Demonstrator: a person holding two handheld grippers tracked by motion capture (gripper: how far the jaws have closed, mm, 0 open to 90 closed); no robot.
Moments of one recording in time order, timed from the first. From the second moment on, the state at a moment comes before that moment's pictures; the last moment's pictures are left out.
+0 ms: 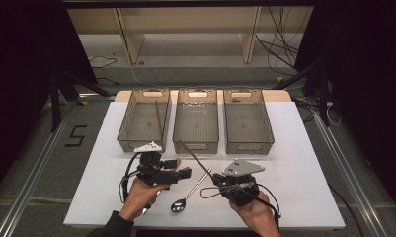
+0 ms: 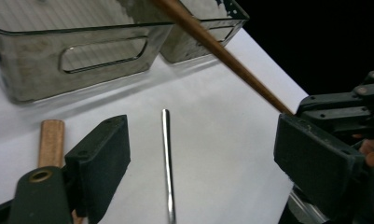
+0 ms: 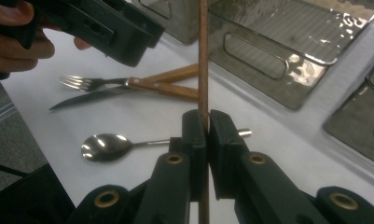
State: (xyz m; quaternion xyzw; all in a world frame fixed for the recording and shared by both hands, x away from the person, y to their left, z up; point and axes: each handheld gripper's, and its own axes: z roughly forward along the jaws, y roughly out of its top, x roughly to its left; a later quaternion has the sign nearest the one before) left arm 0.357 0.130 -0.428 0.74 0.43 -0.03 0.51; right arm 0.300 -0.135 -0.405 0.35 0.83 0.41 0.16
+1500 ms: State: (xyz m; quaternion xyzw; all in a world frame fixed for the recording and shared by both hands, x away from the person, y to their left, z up) left arm 0.354 0.123 -0.428 0.70 0.38 -0.15 0.58; right arm 0.290 -0.108 -0.417 0.31 0.82 0.46 0.15
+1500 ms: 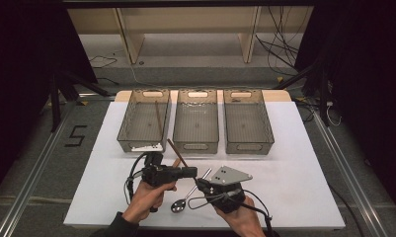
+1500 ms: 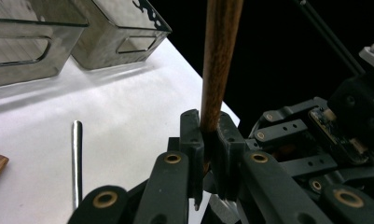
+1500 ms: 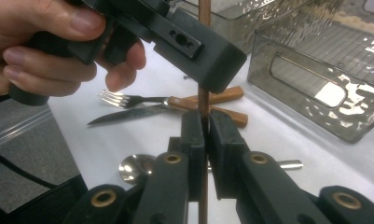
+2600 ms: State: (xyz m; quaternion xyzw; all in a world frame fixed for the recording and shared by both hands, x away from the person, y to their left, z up) left arm 0.419 0.216 -0.352 0.70 0.42 -0.04 0.57; right arm 0.283 -0.196 -0.439 0.39 0.77 0.49 0.16
